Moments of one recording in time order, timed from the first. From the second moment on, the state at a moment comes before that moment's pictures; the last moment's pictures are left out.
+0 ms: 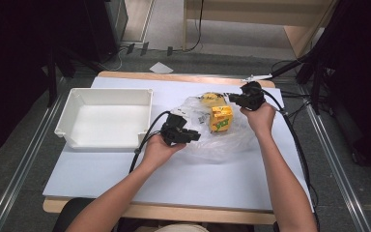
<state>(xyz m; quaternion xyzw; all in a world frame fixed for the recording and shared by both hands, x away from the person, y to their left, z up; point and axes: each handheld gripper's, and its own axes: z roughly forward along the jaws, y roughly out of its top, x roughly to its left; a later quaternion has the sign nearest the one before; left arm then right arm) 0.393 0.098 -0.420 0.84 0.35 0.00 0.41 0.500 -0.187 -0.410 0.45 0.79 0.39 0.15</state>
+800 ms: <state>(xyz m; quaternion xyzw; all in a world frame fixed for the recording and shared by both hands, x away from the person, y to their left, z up) 0.413 0.100 -0.397 0.86 0.33 -0.01 0.40 0.450 -0.206 -0.393 0.43 0.78 0.42 0.14</state>
